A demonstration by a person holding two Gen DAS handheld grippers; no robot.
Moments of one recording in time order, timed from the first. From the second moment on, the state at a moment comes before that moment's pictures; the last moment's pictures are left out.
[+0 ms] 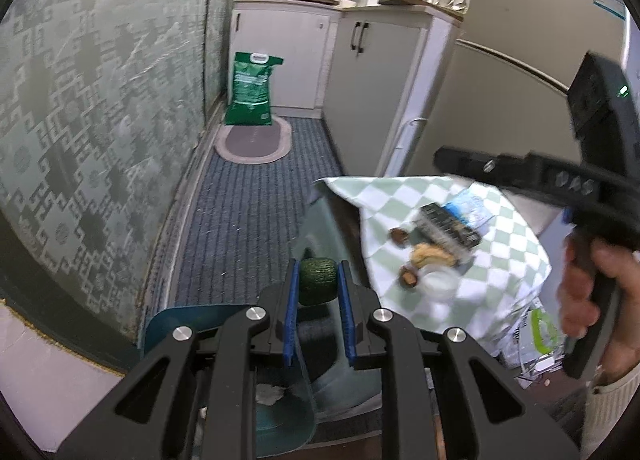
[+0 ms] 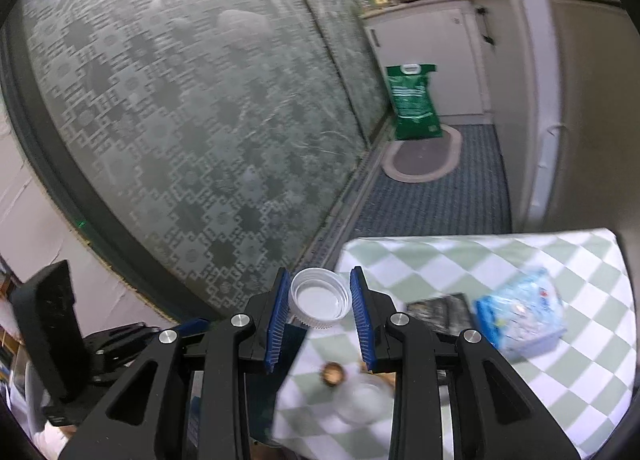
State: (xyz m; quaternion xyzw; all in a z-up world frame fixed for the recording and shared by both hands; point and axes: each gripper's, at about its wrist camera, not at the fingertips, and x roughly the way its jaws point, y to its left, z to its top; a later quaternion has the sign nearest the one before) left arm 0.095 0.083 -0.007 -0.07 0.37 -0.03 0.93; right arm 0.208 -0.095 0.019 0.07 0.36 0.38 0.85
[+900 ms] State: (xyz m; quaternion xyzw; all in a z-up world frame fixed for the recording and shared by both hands) left arm 0.069 0.183 -0.133 -0.10 0.49 0.04 0.86; right arm 0.174 0.019 -0.011 -0.02 0.39 0.44 0.81
